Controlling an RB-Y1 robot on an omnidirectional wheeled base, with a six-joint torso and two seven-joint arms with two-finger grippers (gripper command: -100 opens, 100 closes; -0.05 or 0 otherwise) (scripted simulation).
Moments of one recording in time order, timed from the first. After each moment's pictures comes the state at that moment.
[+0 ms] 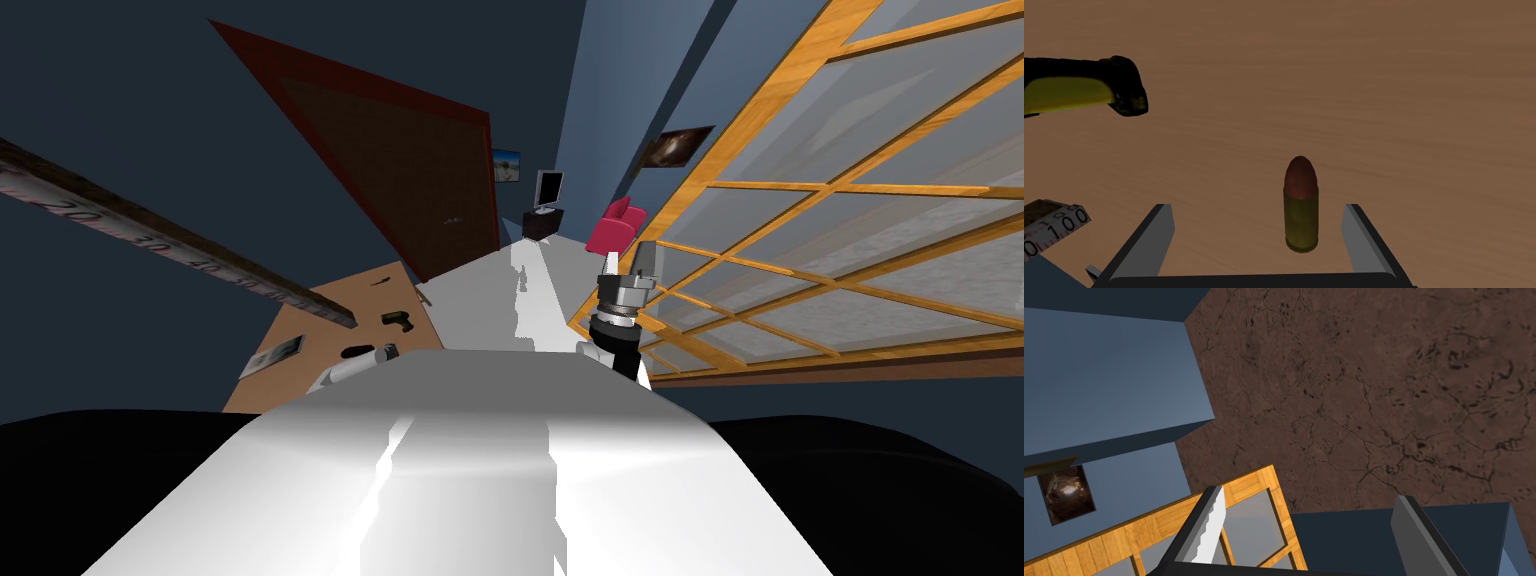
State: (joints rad) left arm 0.26 0.50 0.42 -1.22 0.44 0.74 0.14; right arm 0.52 0.00 0.00 -2.40 0.08 -0.56 0.02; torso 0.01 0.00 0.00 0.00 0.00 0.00
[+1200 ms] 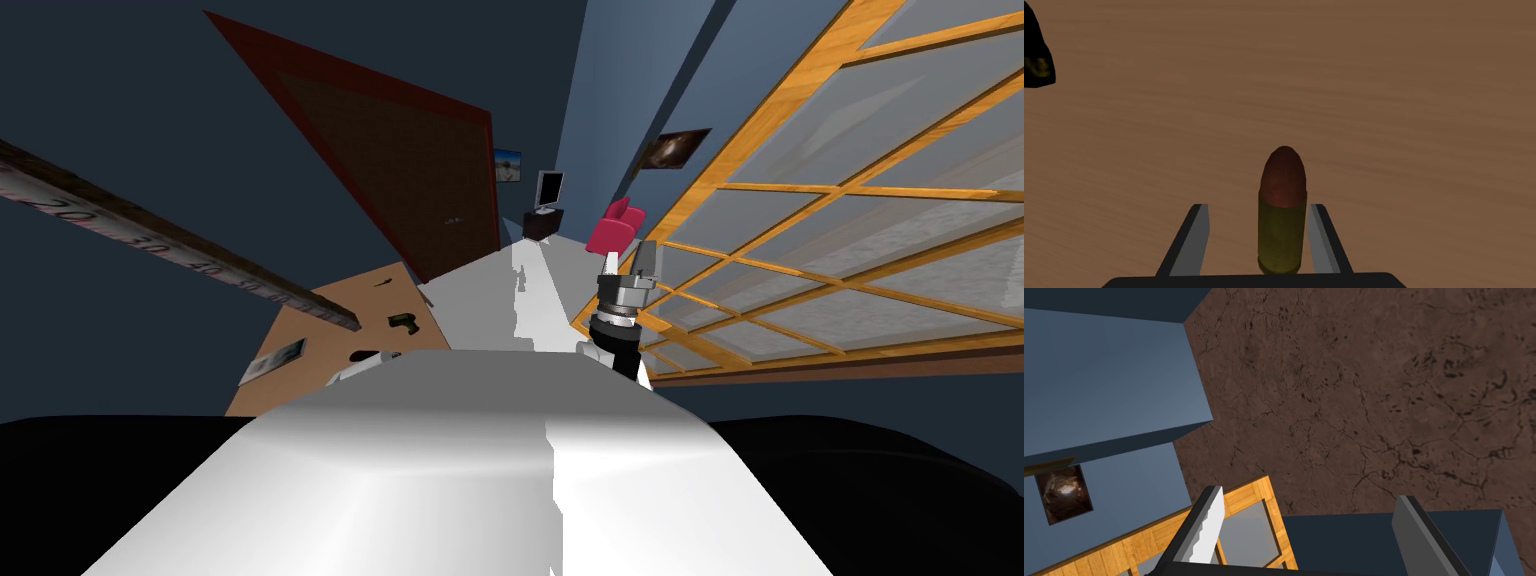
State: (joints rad) left arm 0.20 0.47 0.43 -1.05 0.46 0.78 0.14; right arm 0.52 0.00 0.00 -2.40 0.08 -0.56 0.02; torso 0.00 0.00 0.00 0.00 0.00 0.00
